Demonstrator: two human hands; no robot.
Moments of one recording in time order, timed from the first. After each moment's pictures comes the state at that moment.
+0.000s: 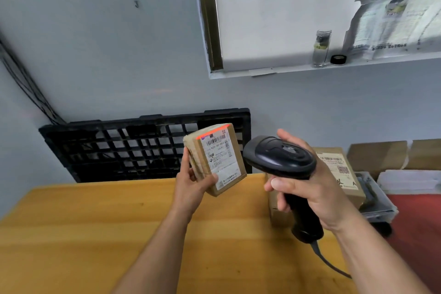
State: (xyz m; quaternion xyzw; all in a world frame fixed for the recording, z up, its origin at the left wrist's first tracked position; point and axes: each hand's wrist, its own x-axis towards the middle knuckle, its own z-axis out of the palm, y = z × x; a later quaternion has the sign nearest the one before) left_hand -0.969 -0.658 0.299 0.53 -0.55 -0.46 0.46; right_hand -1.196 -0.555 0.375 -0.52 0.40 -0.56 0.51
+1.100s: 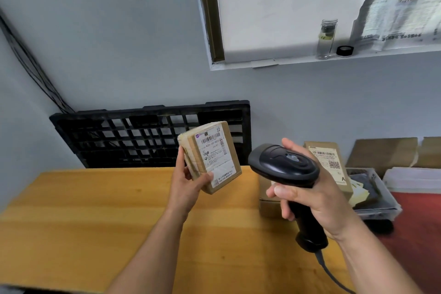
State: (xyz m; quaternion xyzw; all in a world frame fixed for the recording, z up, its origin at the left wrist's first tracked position) left_hand -0.998 -0.631 0.287 0.56 -0.52 -0.44 0.47; right_hand -1.246 -0.539 0.347 -0.51 0.43 -0.53 0.53
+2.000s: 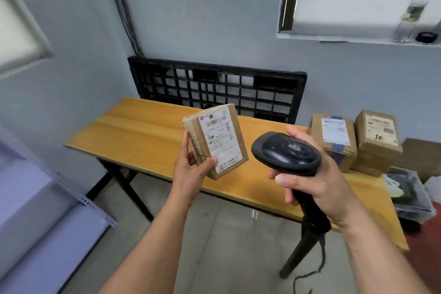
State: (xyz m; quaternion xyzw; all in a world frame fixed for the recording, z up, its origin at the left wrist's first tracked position) left_hand -0.857 -0.411 0.280 0.59 -0.44 -0.40 0.55; right_hand -1.109 -0.394 0.344 -0.59 0.39 -0.42 0.56
